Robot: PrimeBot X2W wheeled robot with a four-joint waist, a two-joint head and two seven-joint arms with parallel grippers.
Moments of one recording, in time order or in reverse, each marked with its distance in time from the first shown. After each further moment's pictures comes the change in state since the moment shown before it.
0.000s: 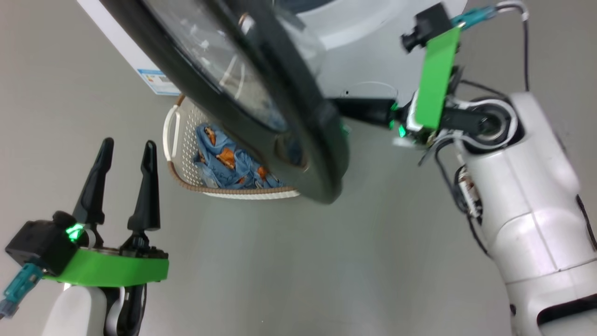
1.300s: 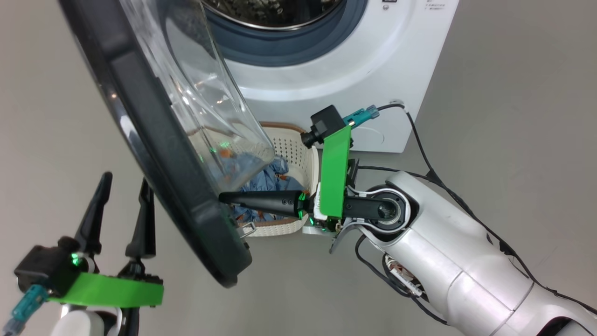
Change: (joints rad) left arm 0.077 0.014 0.021 0.042 0.028 0.000 0.000; right arm 0.074 -0.003 0.635 -0.040 0.481 0.000 -0.374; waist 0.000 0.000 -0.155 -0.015
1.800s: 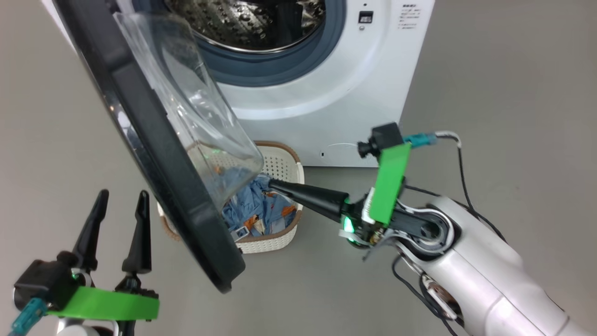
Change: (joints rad) left arm 0.055 0.004 0.021 0.013 0.019 0.000 0.000; right arm 0.168 -0.102 -0.115 -0.130 0.044 0.000 -0.126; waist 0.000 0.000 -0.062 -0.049
